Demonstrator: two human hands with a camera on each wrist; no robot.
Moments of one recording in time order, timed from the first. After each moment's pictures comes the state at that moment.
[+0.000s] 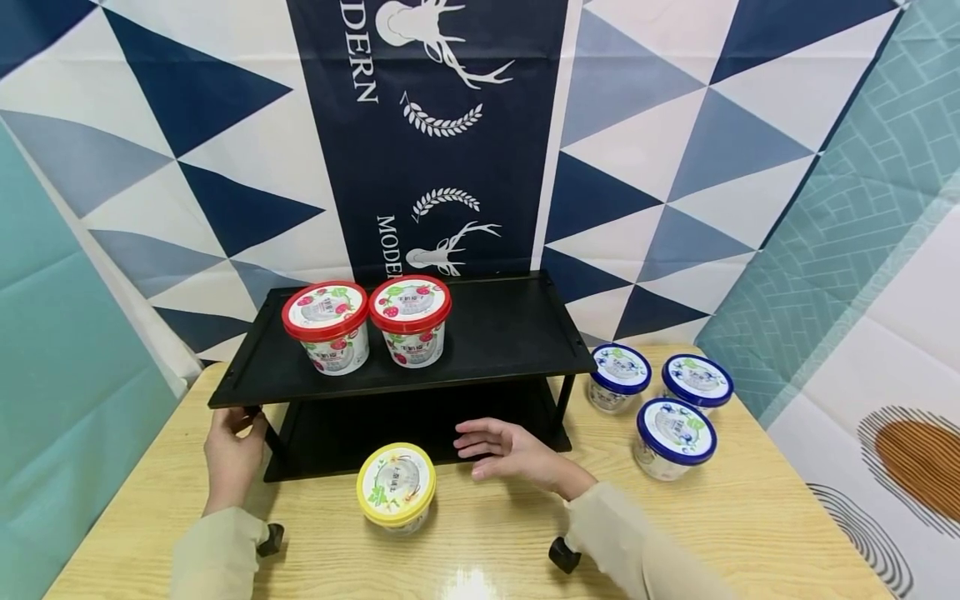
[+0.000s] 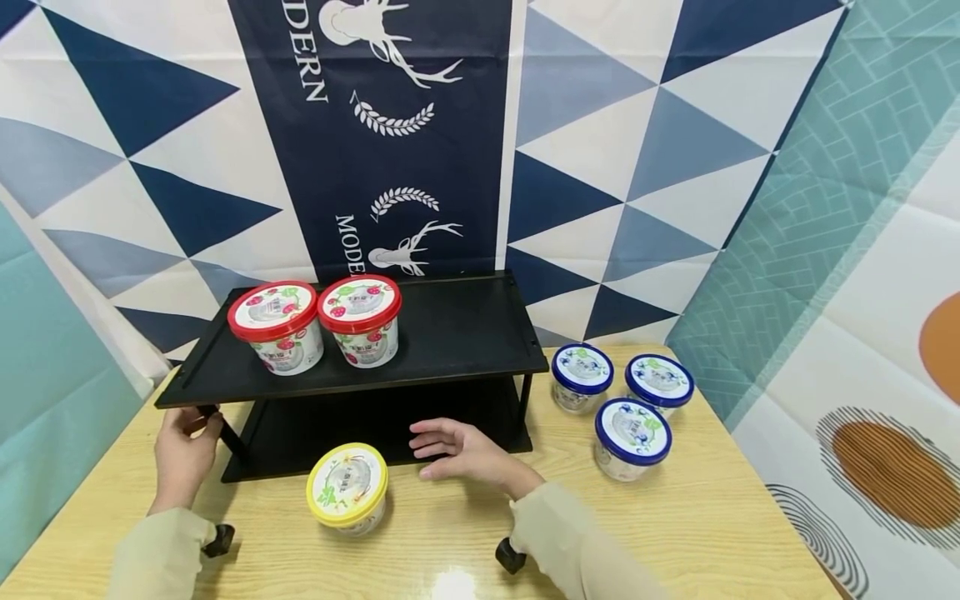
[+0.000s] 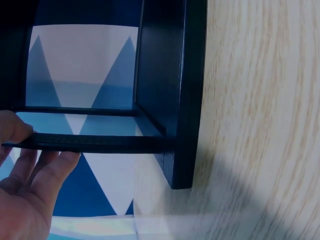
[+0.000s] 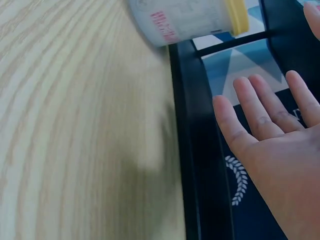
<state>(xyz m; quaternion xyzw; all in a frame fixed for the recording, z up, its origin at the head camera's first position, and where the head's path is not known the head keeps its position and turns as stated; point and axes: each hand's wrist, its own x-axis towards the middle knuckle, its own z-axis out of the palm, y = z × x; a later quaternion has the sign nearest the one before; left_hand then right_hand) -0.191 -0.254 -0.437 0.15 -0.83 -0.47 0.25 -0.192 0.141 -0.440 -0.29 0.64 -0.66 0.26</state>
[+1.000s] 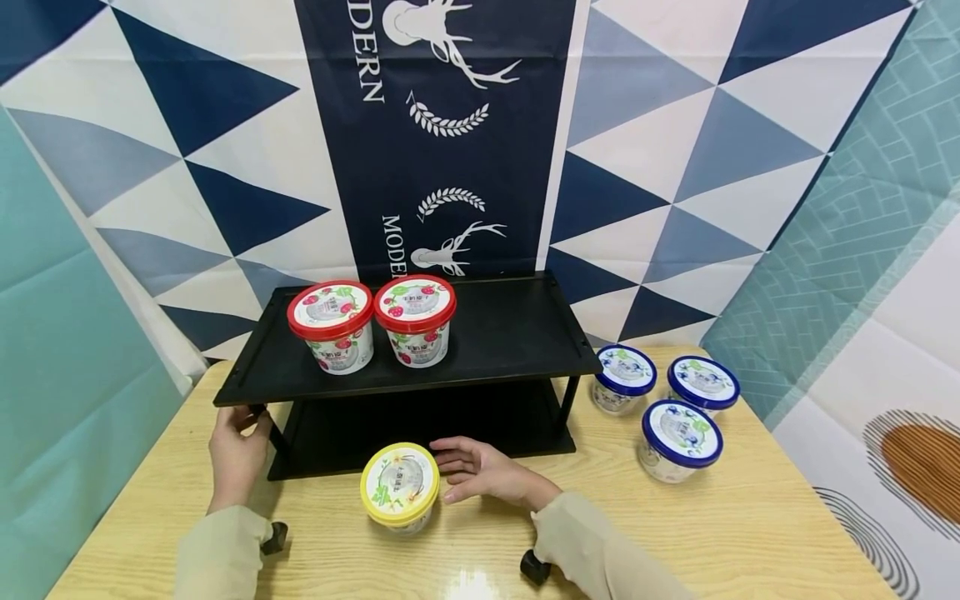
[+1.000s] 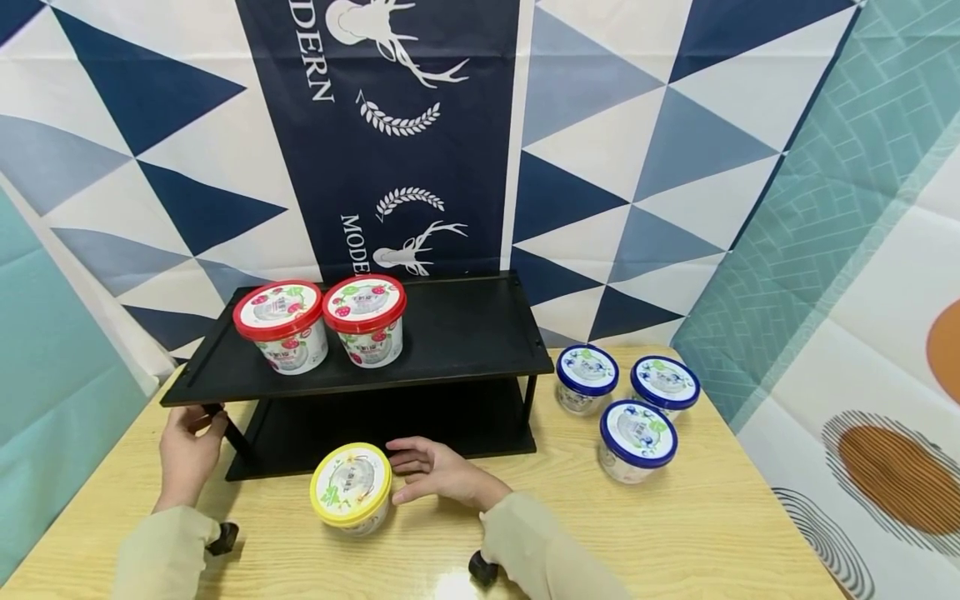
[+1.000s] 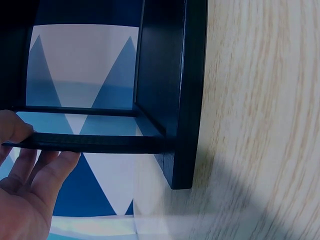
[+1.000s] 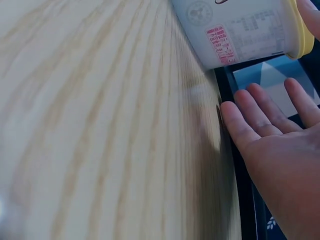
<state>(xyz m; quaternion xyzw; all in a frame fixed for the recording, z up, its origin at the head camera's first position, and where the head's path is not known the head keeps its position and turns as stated) -0.187 -0.252 -0.433 0.14 -0.83 -0.47 0.25 -0.192 0.102 -0.471 -0.24 0.63 -0.67 0.32</state>
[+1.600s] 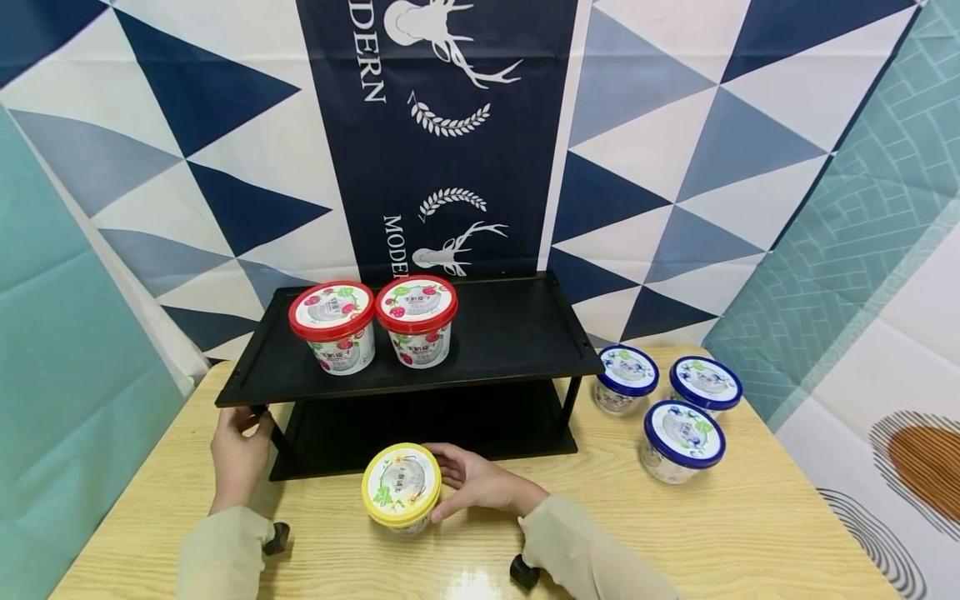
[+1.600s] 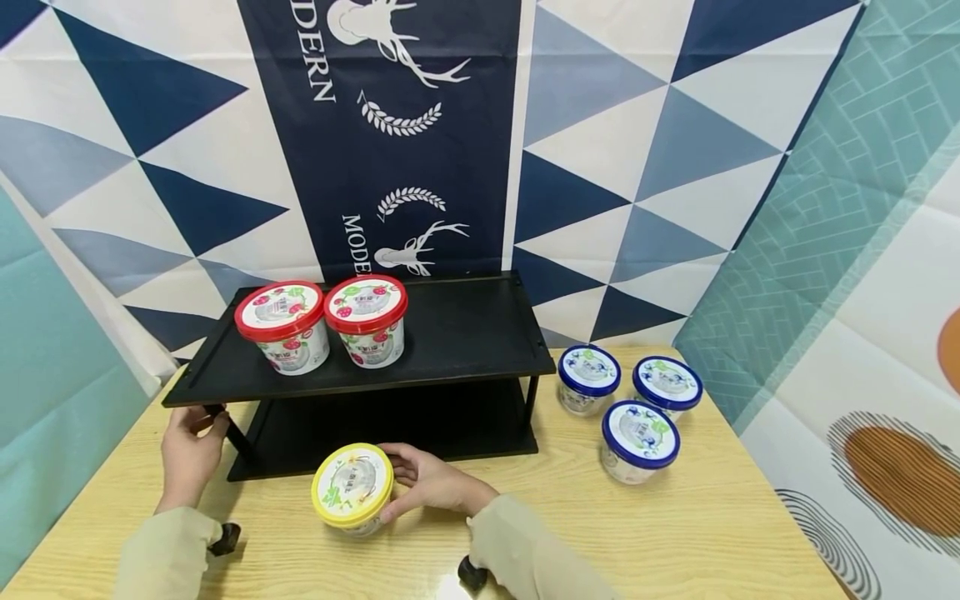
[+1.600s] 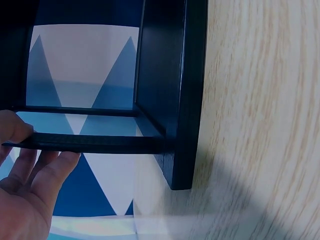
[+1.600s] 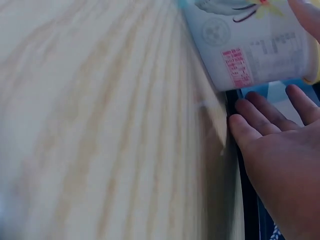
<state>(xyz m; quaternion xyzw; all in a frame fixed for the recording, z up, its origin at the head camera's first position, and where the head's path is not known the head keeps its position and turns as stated) -0.187 -0.253 -0.435 0.14 -0.83 -0.47 0.26 -0.190 0.082 -0.476 -0.27 0.63 -0.65 0.34</state>
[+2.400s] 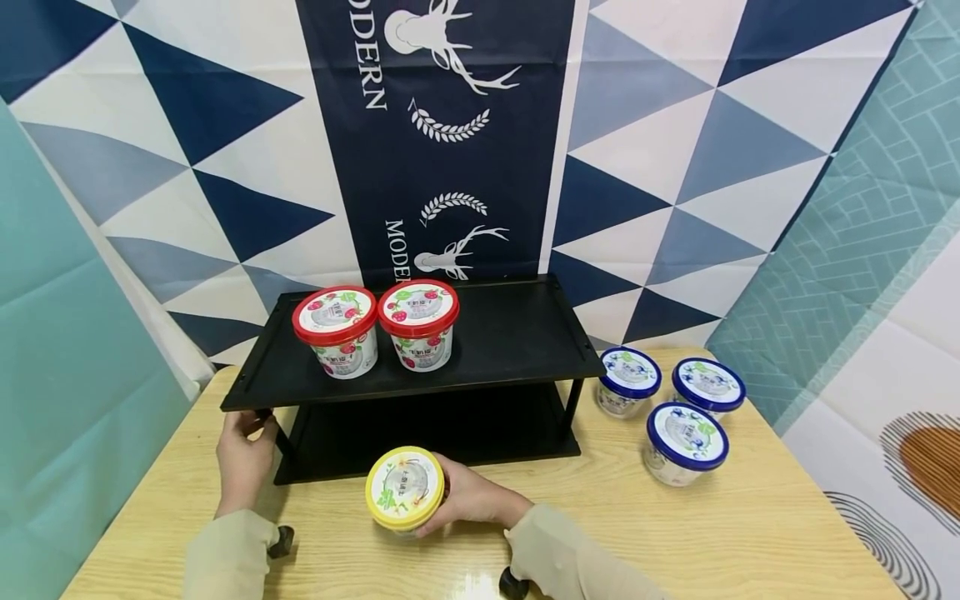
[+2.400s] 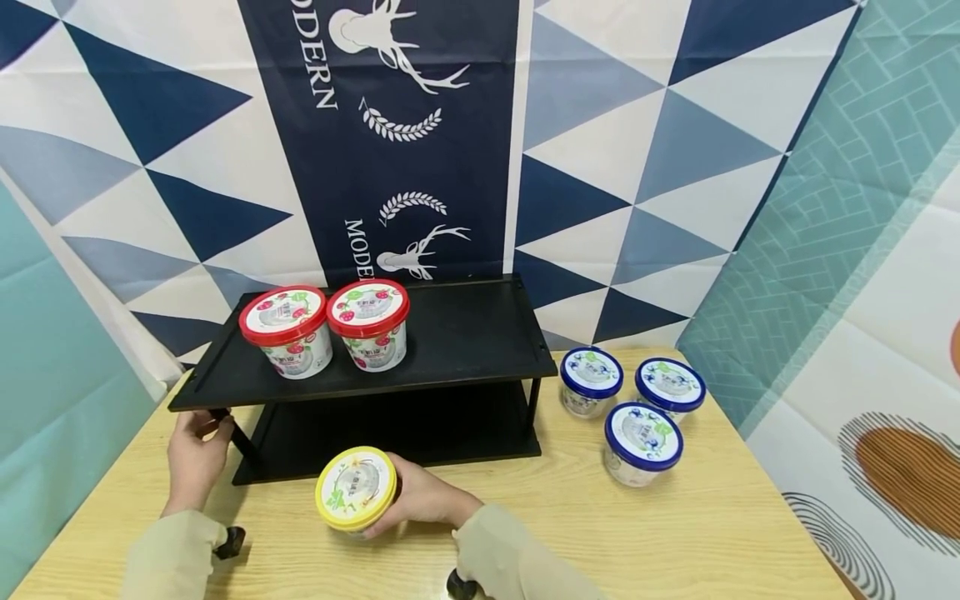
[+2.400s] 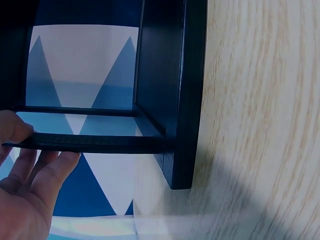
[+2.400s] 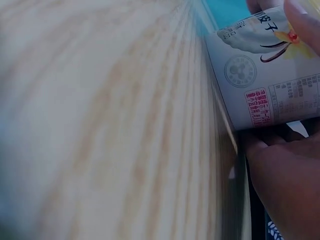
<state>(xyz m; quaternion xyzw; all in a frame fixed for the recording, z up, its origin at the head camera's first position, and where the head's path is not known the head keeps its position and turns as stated) -0.187 -0.253 -0.435 0.15 -0.83 -0.47 0.26 -0.181 0.059 -0.482 -0.28 0.68 -0.62 0.28</state>
